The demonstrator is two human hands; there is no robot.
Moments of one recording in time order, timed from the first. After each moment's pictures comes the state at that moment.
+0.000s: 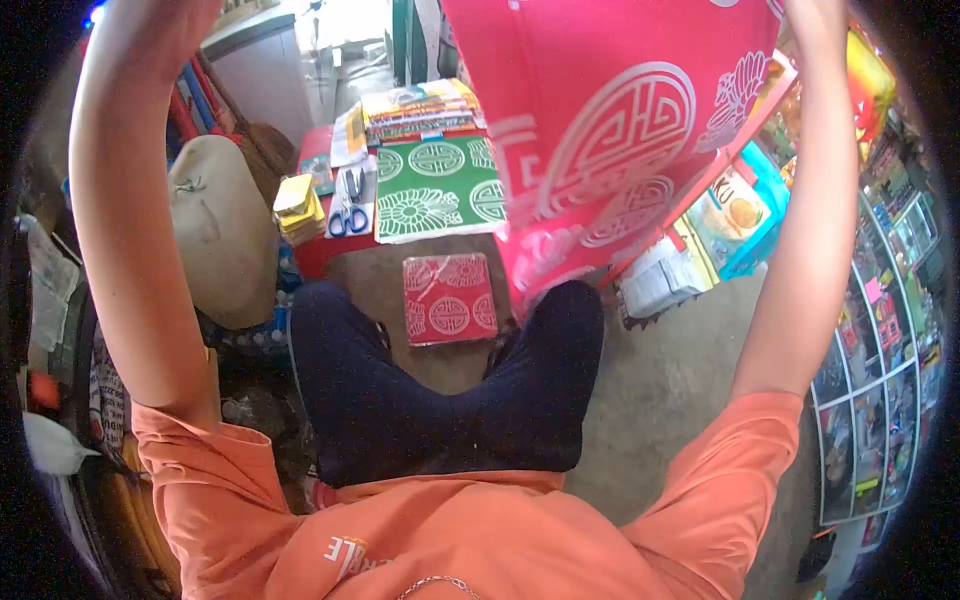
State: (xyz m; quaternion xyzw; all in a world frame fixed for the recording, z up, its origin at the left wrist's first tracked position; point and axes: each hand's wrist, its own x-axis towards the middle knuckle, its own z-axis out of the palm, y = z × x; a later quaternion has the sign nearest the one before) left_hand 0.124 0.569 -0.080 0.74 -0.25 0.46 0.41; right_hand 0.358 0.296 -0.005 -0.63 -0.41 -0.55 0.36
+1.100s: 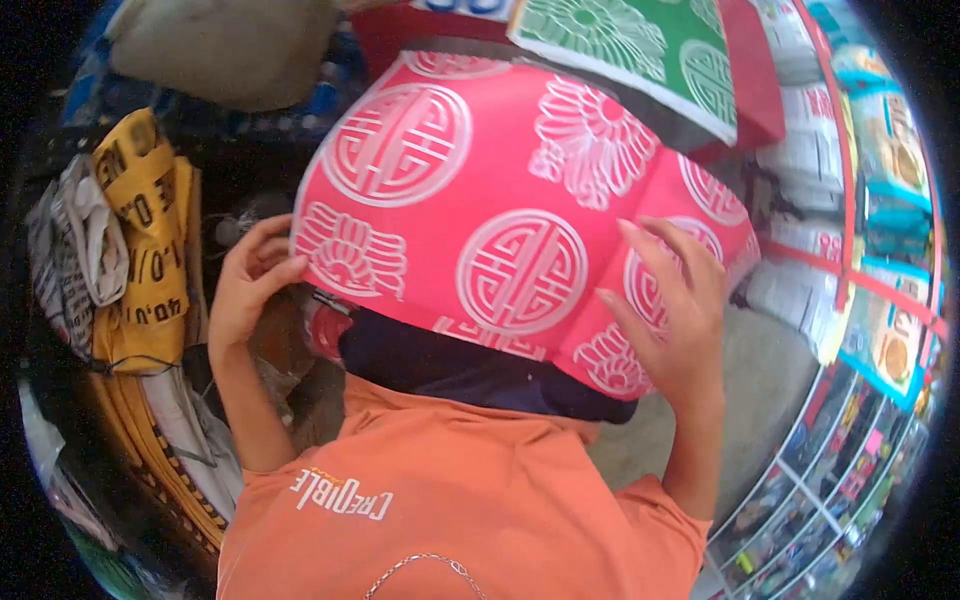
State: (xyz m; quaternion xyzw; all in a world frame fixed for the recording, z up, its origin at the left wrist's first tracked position) left_hand -0.033 0.680 -0.482 0.60 0.39 0.07 0.70; right_hand 0.263 0.374 -0.417 -0.82 -0.53 0.04 0.19
